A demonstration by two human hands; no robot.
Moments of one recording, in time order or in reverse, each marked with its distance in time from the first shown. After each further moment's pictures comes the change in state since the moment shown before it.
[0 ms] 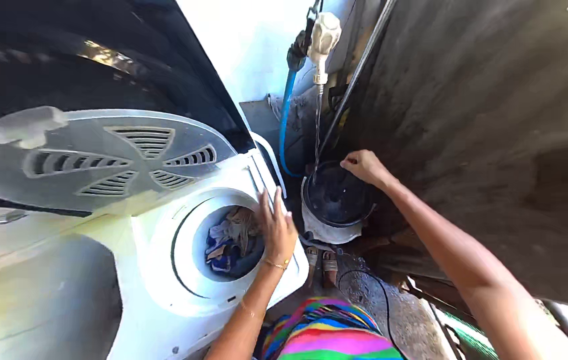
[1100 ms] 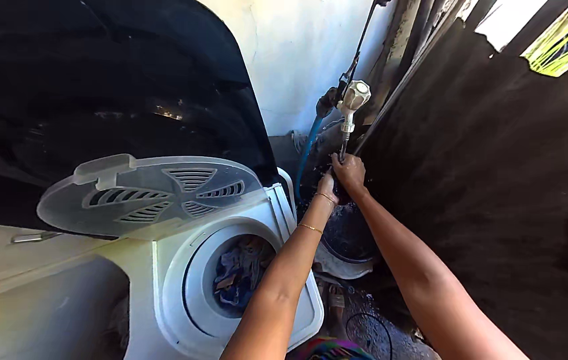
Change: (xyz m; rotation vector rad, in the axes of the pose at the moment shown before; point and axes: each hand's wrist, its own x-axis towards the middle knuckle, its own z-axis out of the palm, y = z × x) left_hand 0.200 0.067 0.075 -1.390 -0.206 -1.056; right_hand 0.102 -0.082 0.034 0.081 0.426 0.114
